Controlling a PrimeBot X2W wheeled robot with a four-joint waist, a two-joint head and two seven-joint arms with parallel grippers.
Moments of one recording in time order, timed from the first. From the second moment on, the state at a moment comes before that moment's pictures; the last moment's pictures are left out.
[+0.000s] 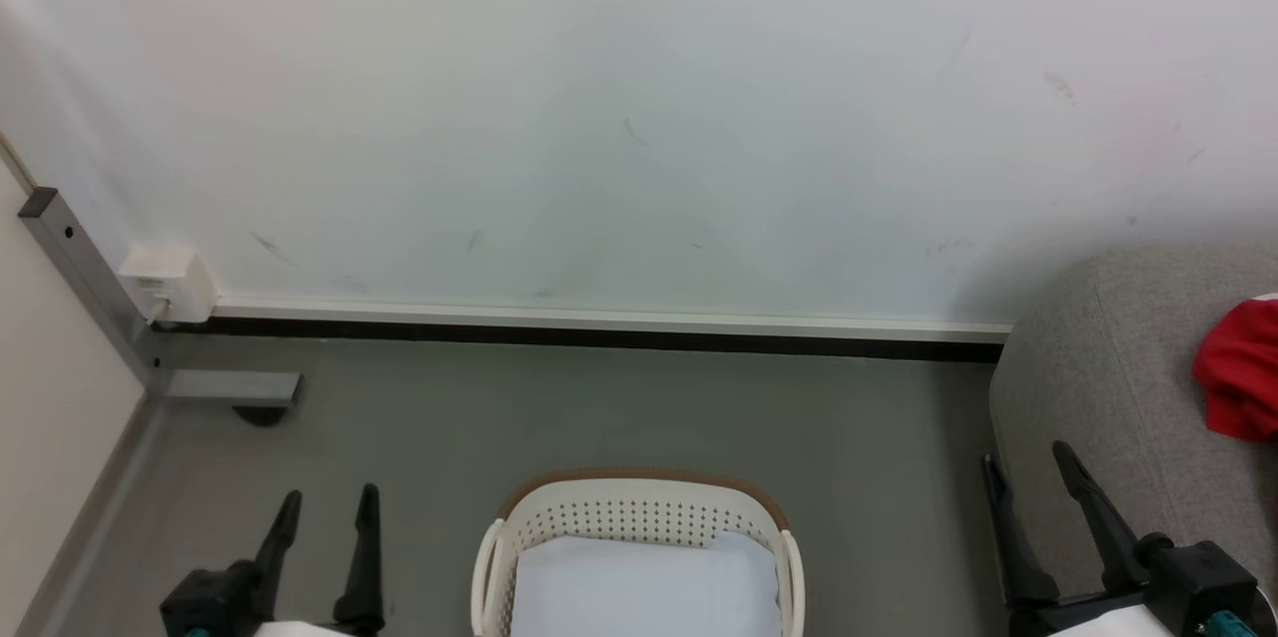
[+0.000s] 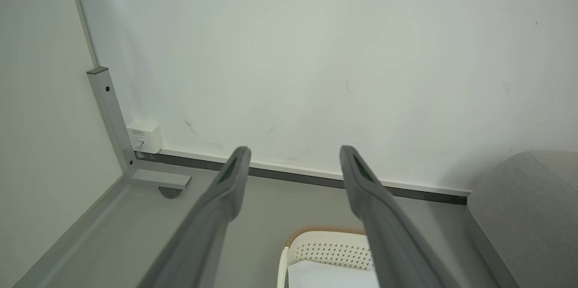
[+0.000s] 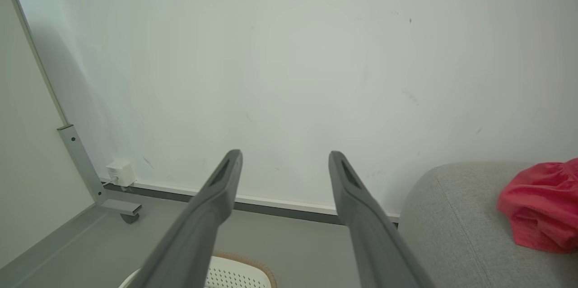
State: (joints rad) left arm -0.06 0.10 0.01 0.31 -0.19 -0.06 -0.26; right arm -0.09 -0.12 0.15 0.26 0.31 0.13 -0.26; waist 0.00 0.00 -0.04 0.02
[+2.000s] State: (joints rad) left arm -0.06 0.06 0.07 0.30 -0.96 -0.10 -0.06; right arm -0.07 -0.09 0.02 0.27 1.02 0.13 -0.06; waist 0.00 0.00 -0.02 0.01
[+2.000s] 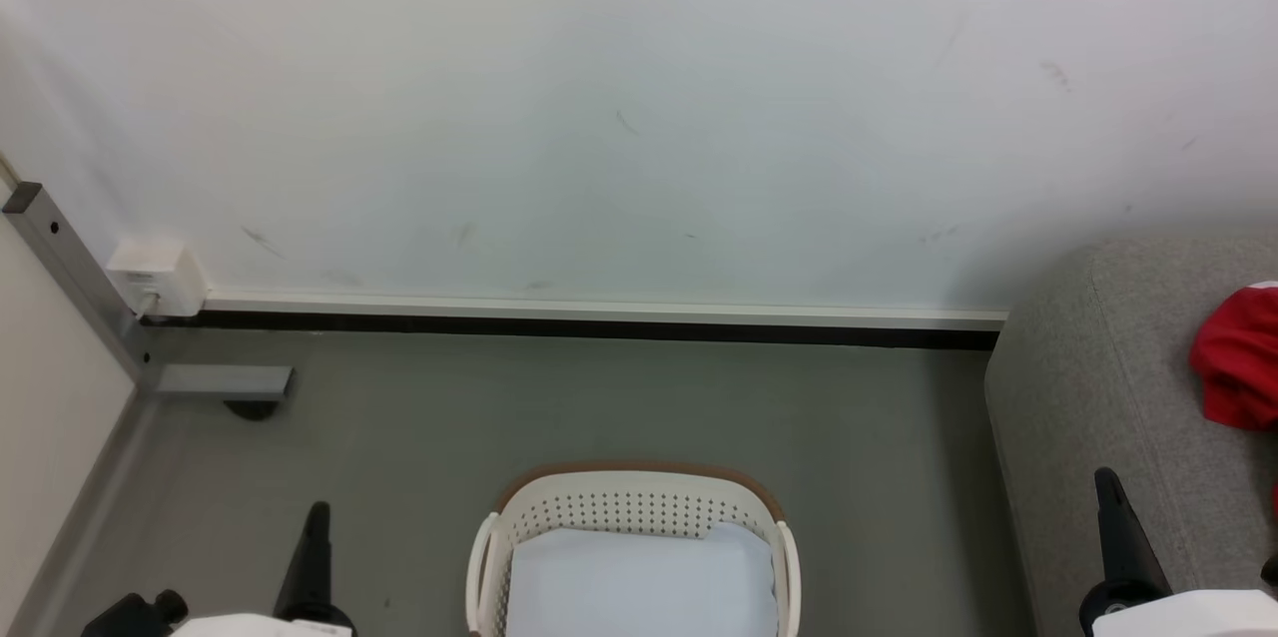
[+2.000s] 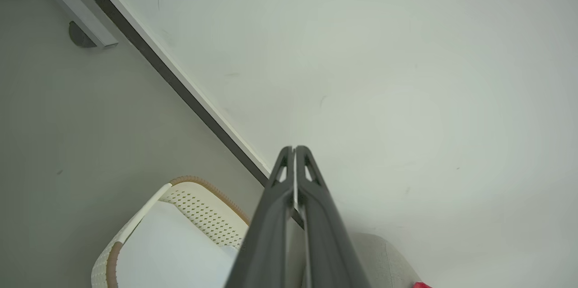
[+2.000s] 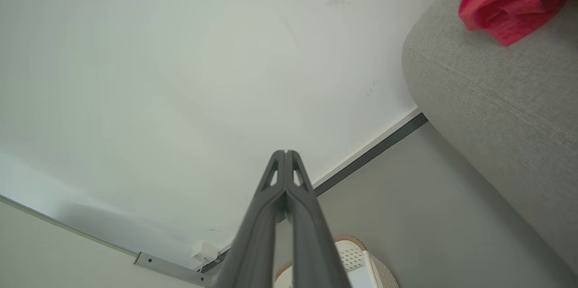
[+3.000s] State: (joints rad) left arm -0.08 0.05 0.09 0.28 -1.27 -0.11 0.03; right arm -0.08 -0.07 -0.04 0.26 1.30 0.13 0.02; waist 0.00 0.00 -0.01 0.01
